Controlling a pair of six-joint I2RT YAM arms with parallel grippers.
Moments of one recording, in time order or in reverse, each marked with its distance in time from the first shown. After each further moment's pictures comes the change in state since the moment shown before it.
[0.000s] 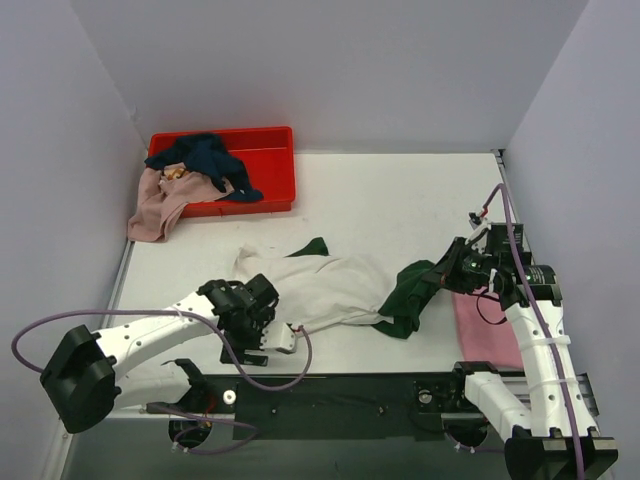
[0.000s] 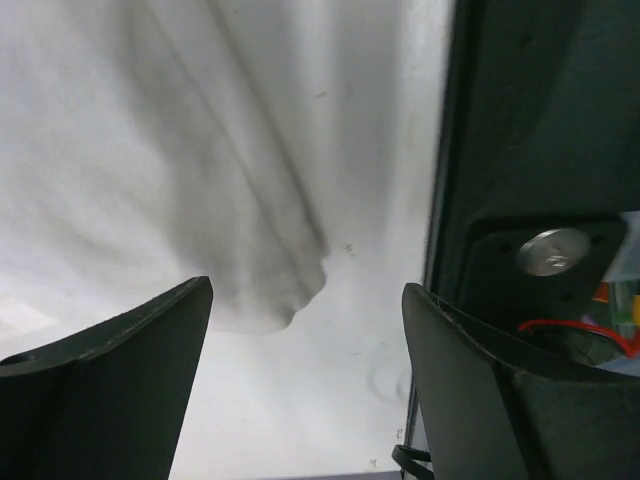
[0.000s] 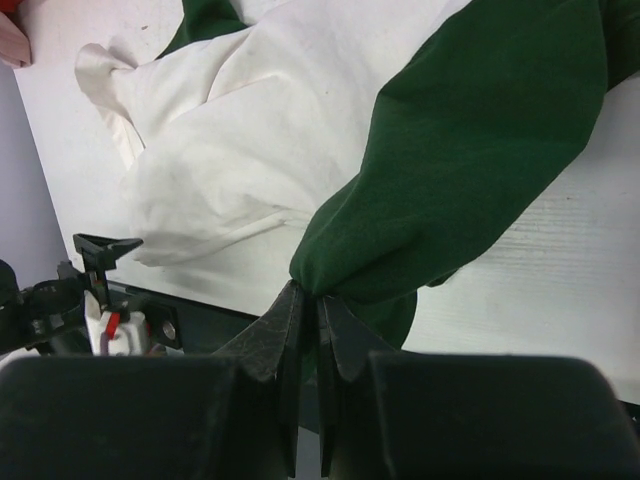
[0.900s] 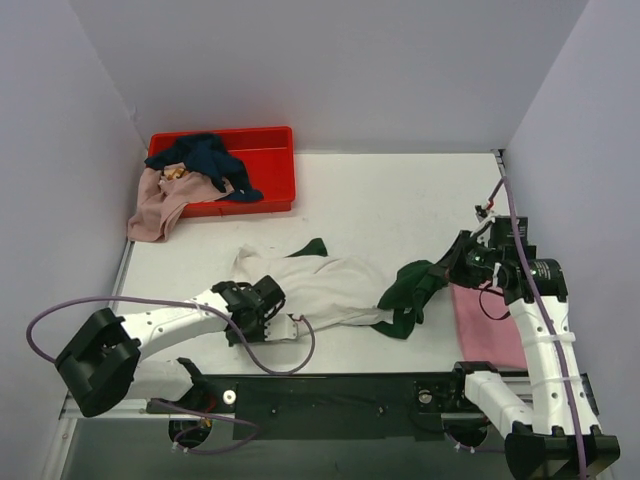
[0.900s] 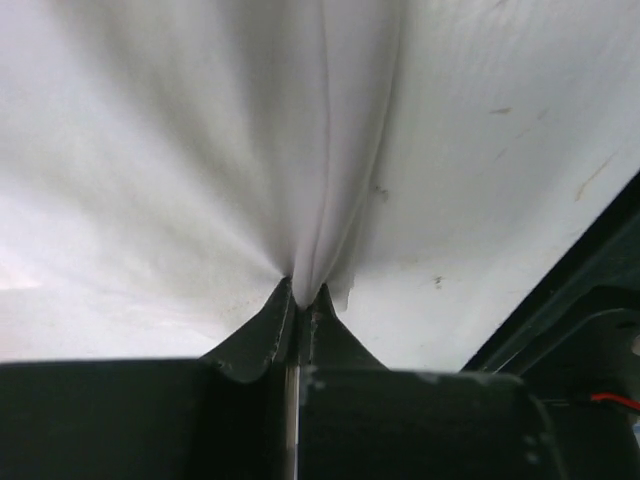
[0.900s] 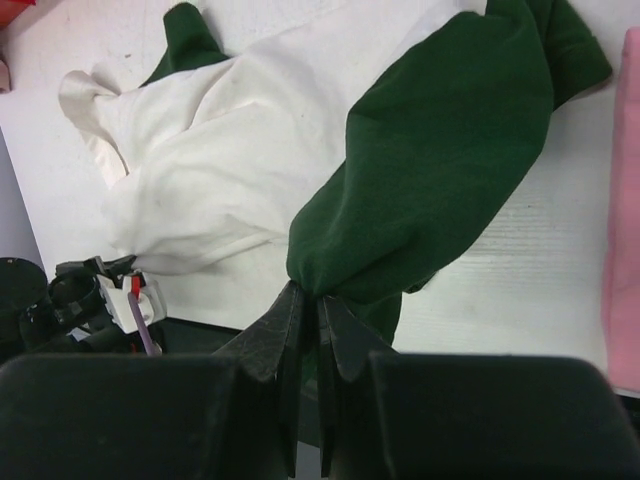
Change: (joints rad) left arm -0.037 0.126 -0.087 0.204 -0.259 -0.174; right arm 0.000 0.024 0.052 -0.030 0.066 -0.012
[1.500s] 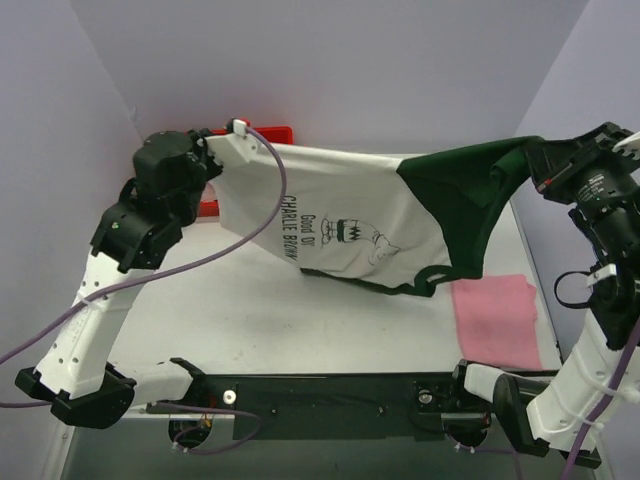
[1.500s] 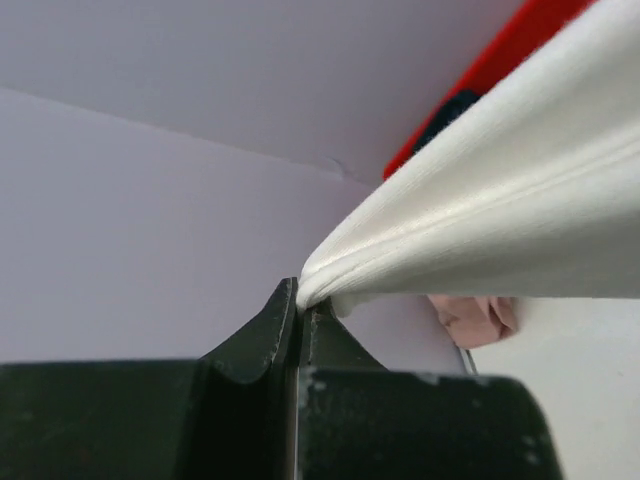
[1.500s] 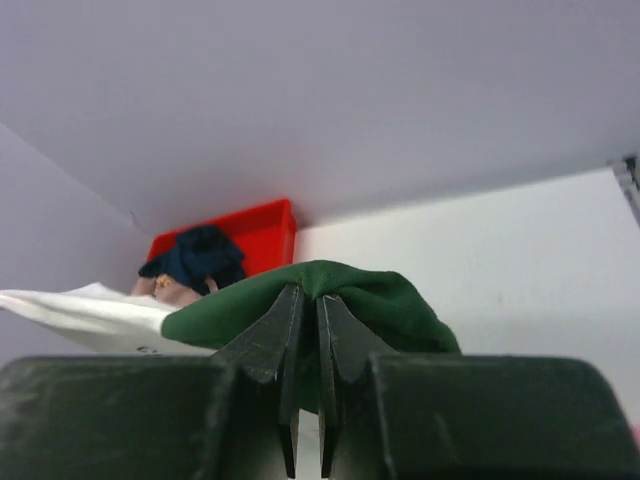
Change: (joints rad) left arm 0.286 -0.058 1.051 0.109 -0.472 0.230; right arm -0.237 0.286 1.209 -0.117 0.011 -0.026
